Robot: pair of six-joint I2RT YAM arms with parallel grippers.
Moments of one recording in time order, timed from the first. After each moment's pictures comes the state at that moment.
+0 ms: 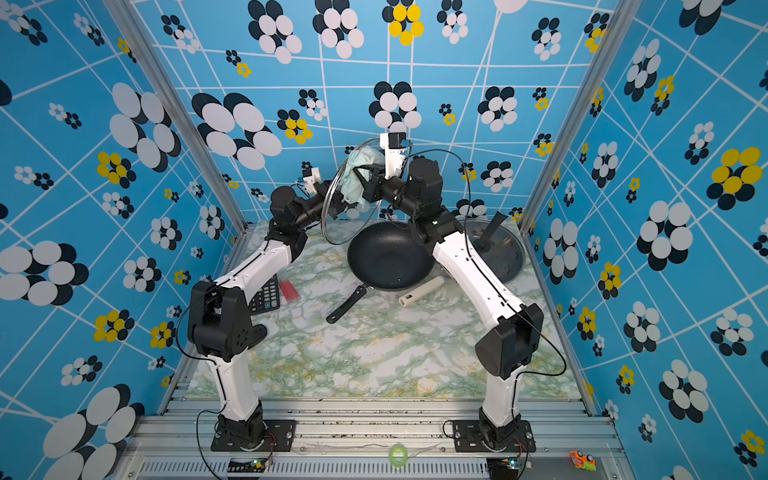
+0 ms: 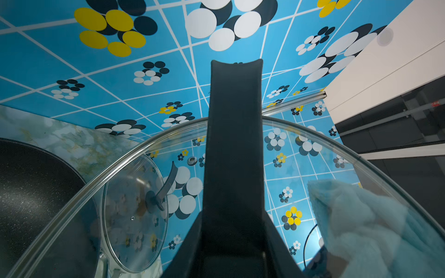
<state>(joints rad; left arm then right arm) -0.25 1.94 1.64 0.58 0.69 -1.48 0.50 1.88 2.06 -0.01 -0.35 0.41</state>
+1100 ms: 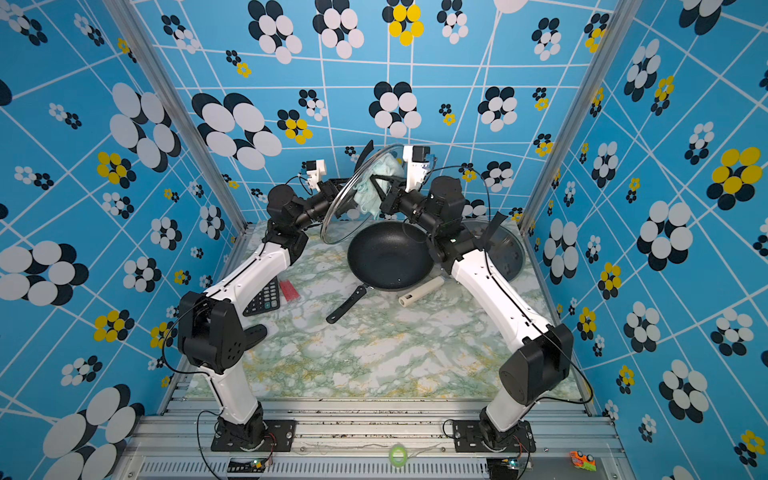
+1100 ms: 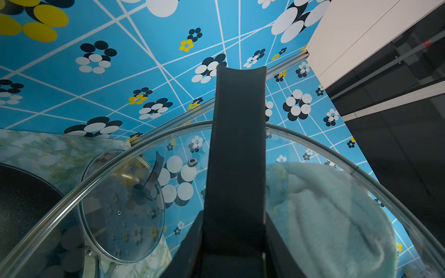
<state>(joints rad) -0.30 1.85 1.63 0.57 0.72 -1.36 0.47 1.62 1.70 0.17 -0.34 0.51</state>
